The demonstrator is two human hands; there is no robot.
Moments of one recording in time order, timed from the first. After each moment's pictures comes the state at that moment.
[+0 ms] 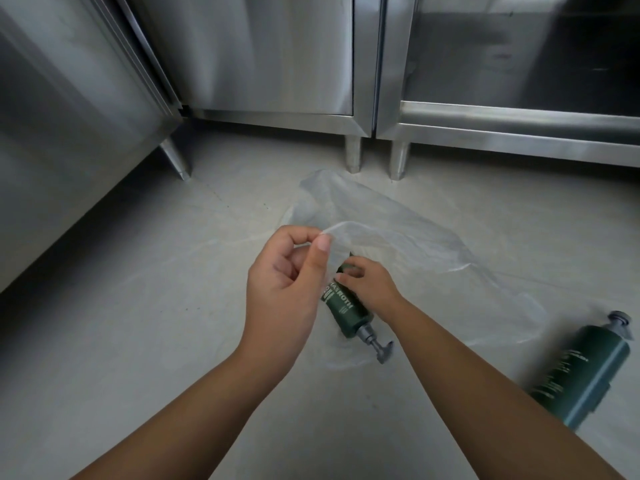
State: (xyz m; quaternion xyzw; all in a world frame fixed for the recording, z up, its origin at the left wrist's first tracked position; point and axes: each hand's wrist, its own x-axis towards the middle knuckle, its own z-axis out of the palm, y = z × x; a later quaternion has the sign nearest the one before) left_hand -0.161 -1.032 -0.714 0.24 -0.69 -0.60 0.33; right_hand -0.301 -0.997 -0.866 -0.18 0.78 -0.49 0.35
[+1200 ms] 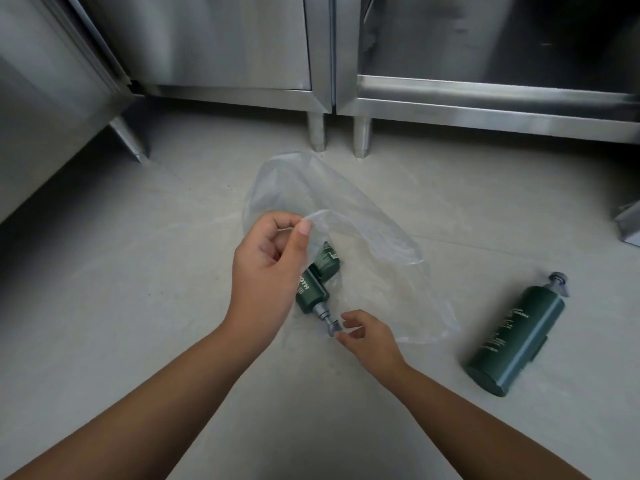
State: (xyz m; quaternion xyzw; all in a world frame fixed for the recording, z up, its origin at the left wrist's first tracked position) left_hand -0.174 -1.013 -0.740 0.23 -0.69 -0.62 0.30; right_hand -0.233 -0.890 -0.911 -0.16 0.83 -0.43 0.32
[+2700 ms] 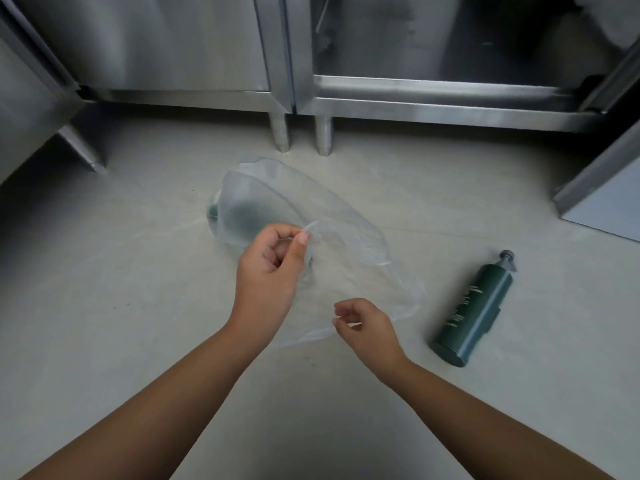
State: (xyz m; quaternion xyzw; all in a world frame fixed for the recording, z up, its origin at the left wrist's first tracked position) left_hand -0.184 -0.982 -0.752 0.22 -0.72 -0.61 0.25; right_hand -0.229 -0.853 -0.874 -0.13 0.82 -0.50 0.23
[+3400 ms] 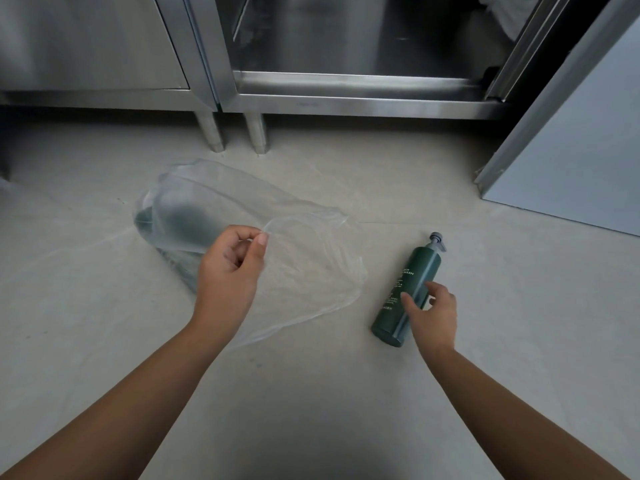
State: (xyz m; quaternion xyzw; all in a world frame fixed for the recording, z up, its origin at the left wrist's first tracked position) left_hand -0.210 -0.946 -0.767 0.23 -0.77 -0.56 0.21; right_hand -0.285 -0.708 -0.887 0.15 0.88 -0.46 0.05
